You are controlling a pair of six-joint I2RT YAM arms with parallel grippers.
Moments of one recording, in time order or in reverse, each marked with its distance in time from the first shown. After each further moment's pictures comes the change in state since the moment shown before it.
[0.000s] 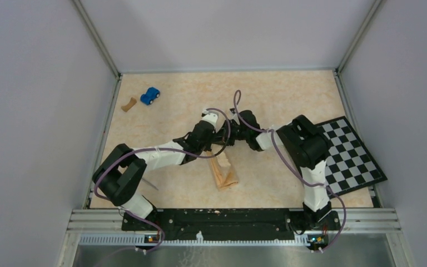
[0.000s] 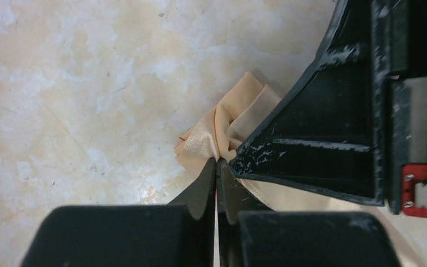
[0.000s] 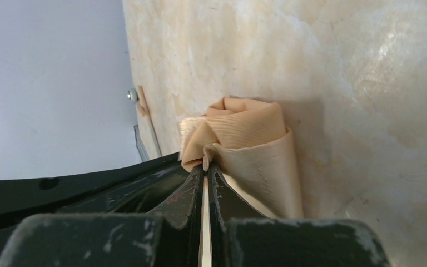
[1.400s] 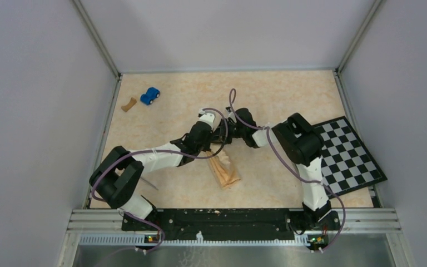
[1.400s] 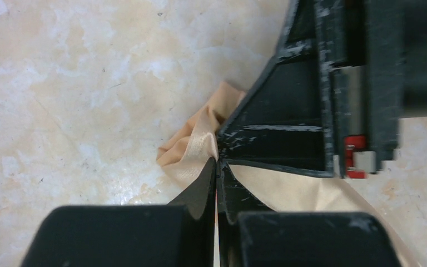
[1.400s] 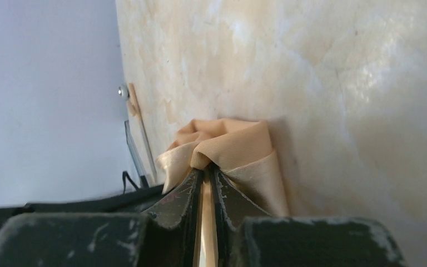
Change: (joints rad) left arm 0.012 -0.033 -0.038 0.036 0.026 -0.049; right arm 0.000 0.065 0.072 -0.036 -0.035 -0.061
